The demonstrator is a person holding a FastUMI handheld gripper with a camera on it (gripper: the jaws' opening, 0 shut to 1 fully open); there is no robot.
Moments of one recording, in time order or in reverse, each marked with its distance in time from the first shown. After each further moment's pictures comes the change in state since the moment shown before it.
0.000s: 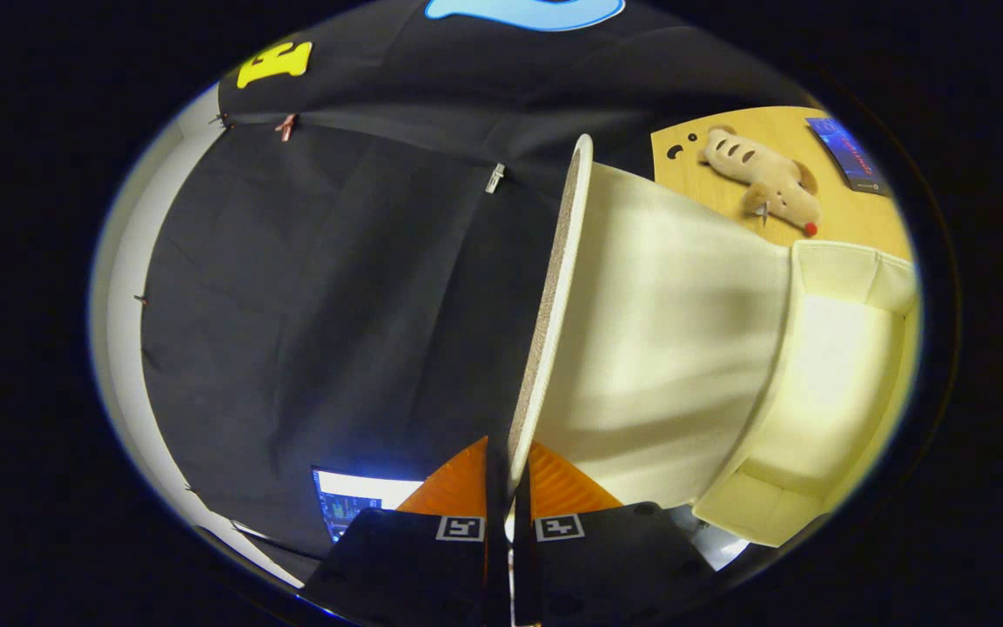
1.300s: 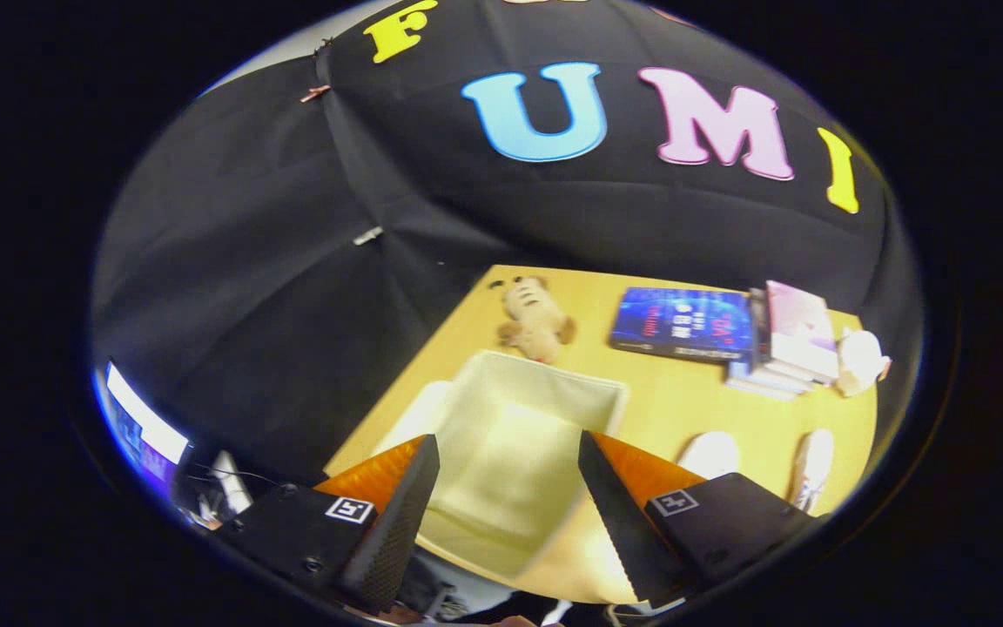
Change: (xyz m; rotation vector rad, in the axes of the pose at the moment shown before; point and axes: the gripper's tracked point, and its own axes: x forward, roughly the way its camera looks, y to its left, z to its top) arm -0.234 -0.191 0.028 -0.508 -0.407 -0.696
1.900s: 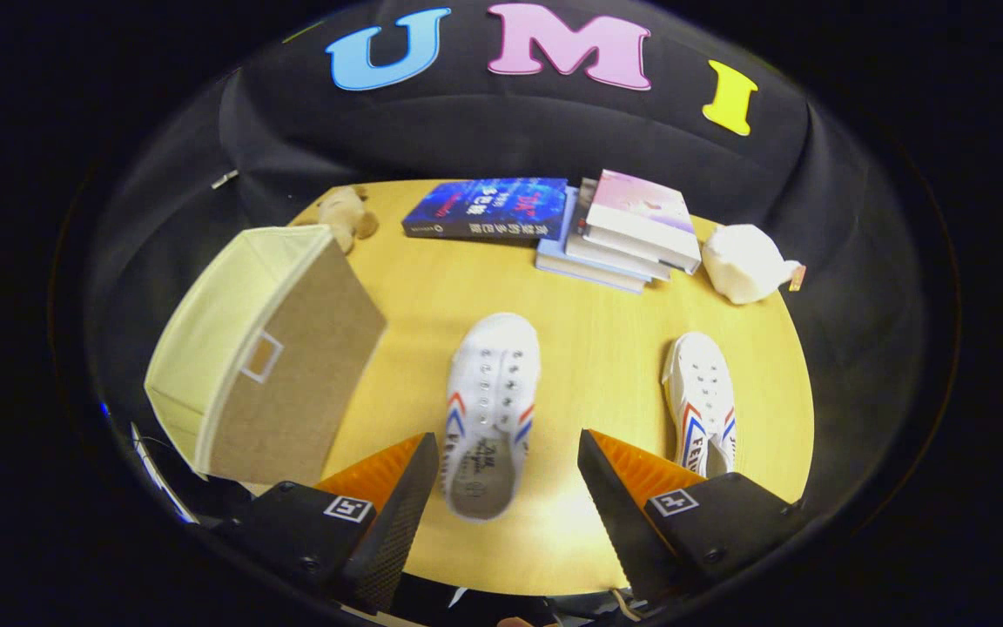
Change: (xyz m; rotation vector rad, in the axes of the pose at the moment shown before) arm 0.003 -0.222 -0.154 0.057 0.210 -0.315
